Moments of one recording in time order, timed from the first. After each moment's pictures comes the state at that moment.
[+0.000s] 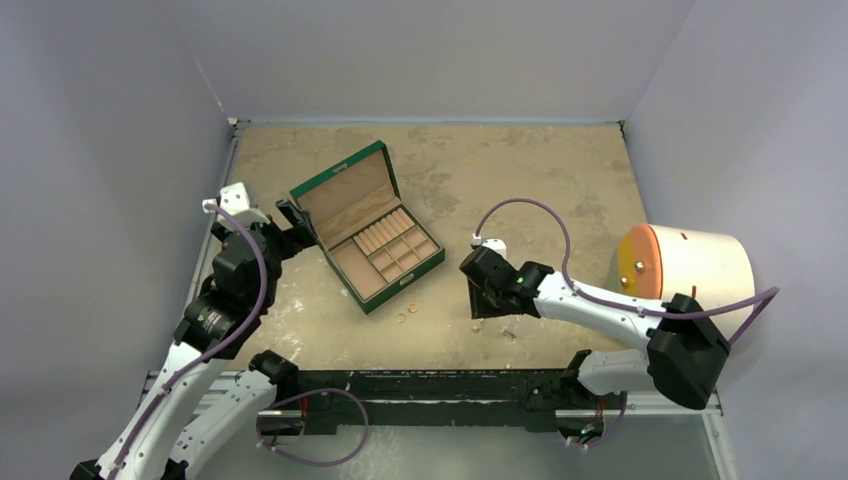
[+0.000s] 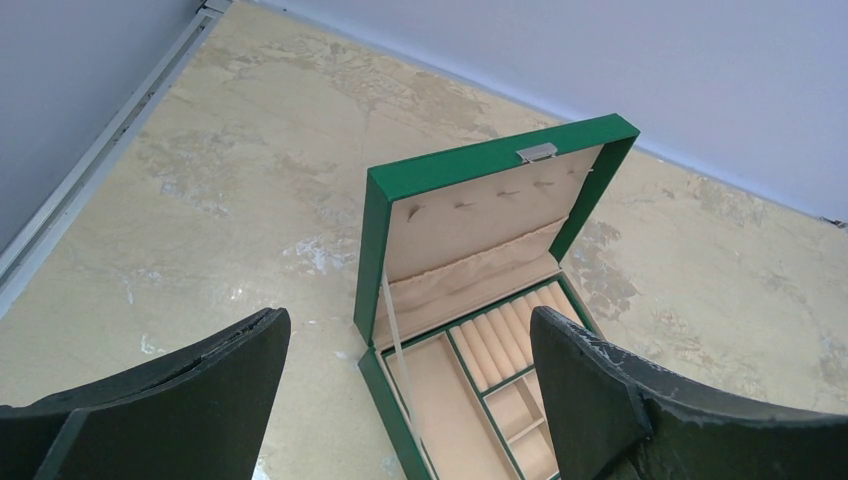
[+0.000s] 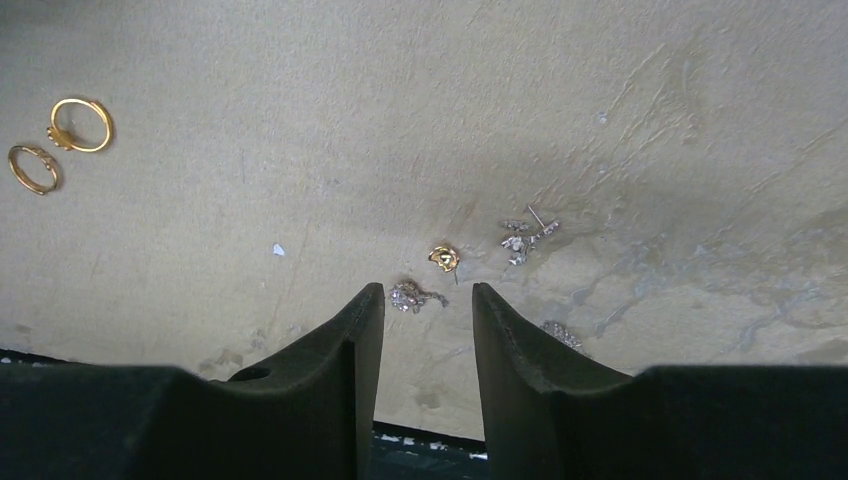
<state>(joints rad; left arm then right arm) -0.48 0.61 0.86 -0.49 -0.59 -0.45 0.89 1.28 0.76 -0.64 0.25 0.71</state>
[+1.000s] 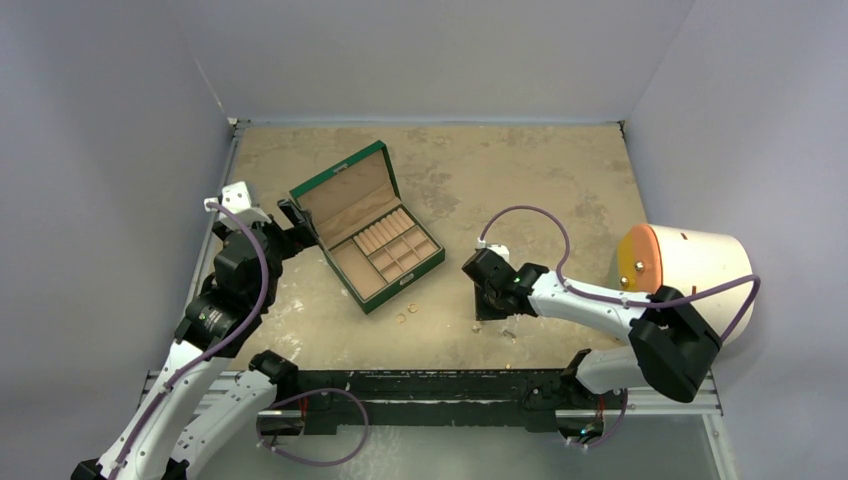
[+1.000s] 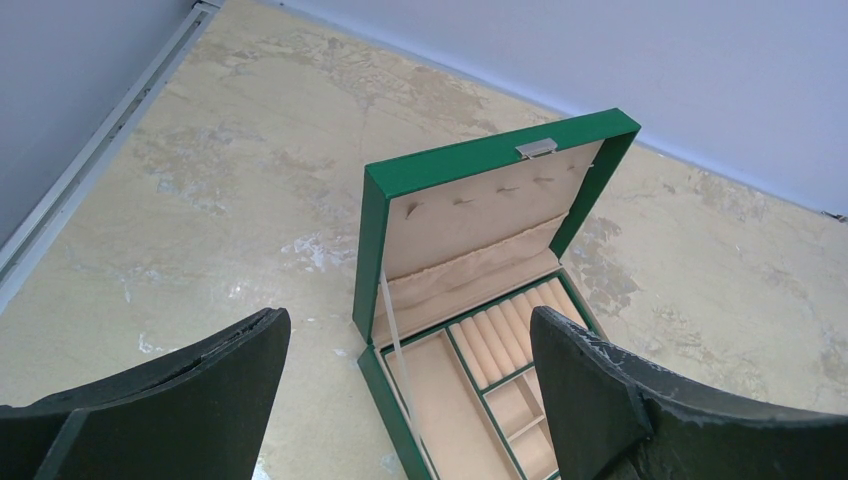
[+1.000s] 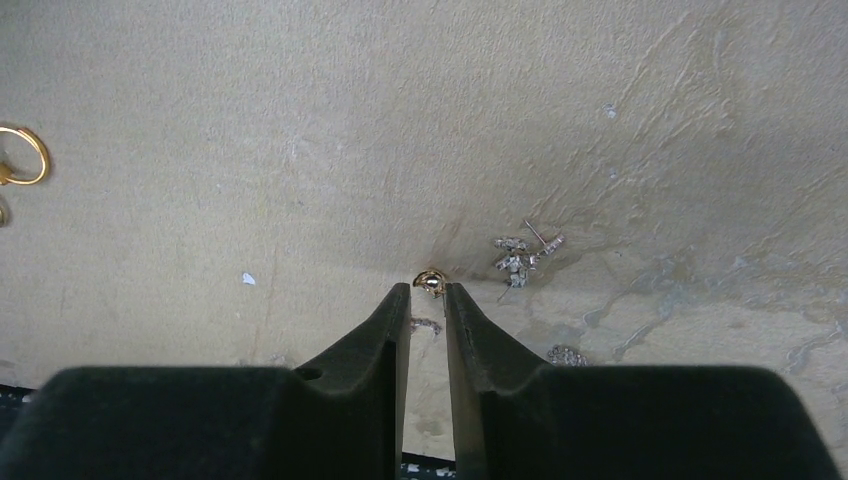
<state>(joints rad) -0.47 0.62 0.86 -0.49 -0.58 -0.45 0.84 1.34 0.69 -0.56 0.18 0.76</state>
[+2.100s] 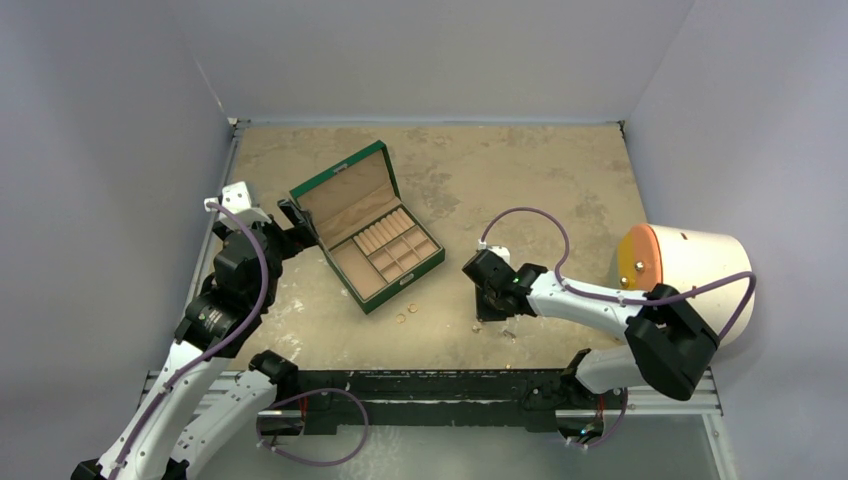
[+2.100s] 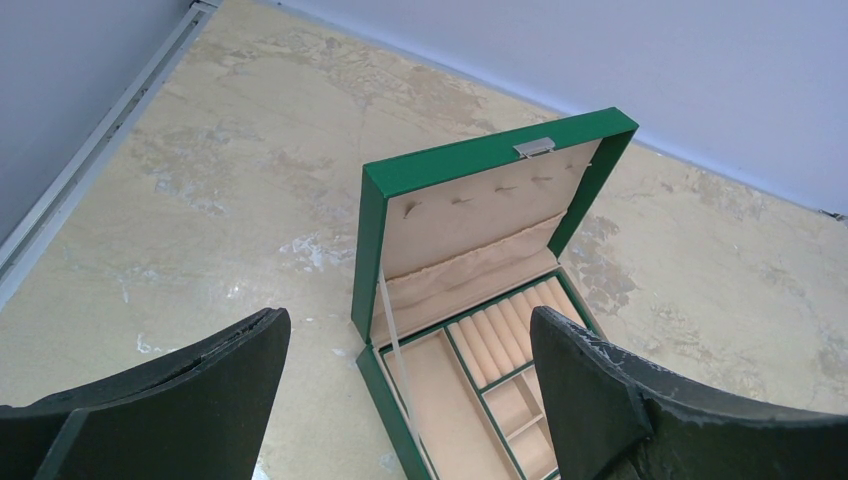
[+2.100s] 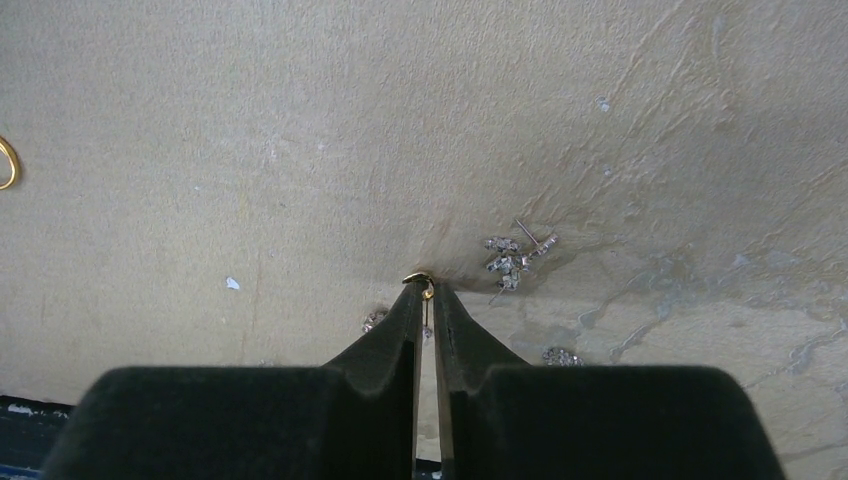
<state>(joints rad) -0.47 0.62 0.86 -0.49 -0.58 -0.45 0.84 1.36 0.68 -0.55 0.18 0.77</state>
